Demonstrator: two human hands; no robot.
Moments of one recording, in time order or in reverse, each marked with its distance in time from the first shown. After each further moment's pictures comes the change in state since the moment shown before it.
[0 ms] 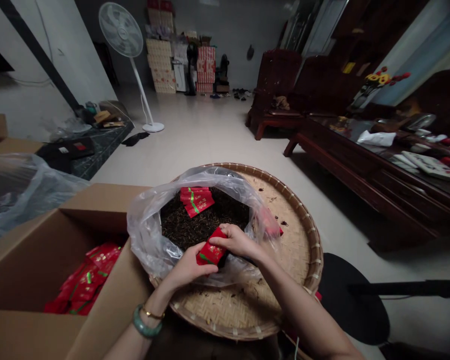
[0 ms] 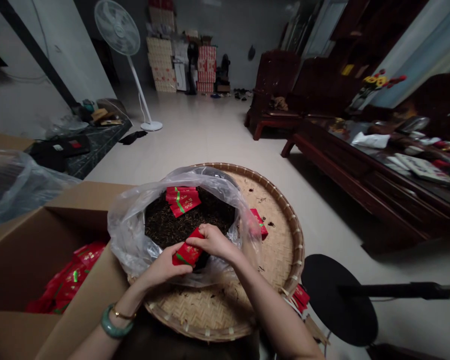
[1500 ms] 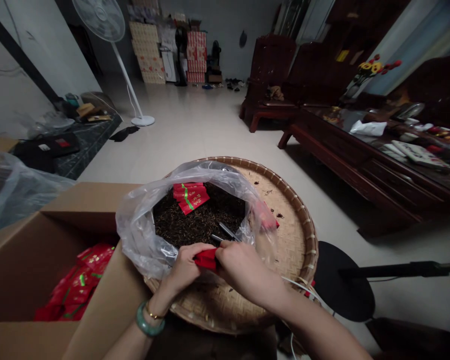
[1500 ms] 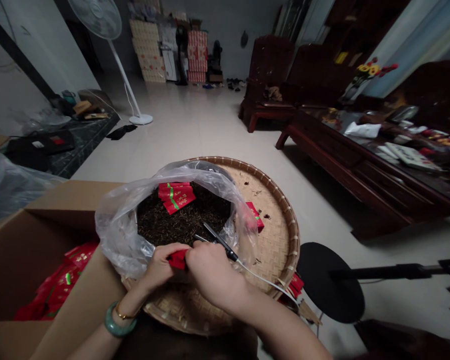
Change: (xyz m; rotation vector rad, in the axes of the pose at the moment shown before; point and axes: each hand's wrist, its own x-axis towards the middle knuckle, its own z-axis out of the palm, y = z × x) left_hand 0.000 -0.008 0.005 0.276 0.146 0.386; right_hand -0.052 -0.087 0.005 -0.885 -0.160 0.170
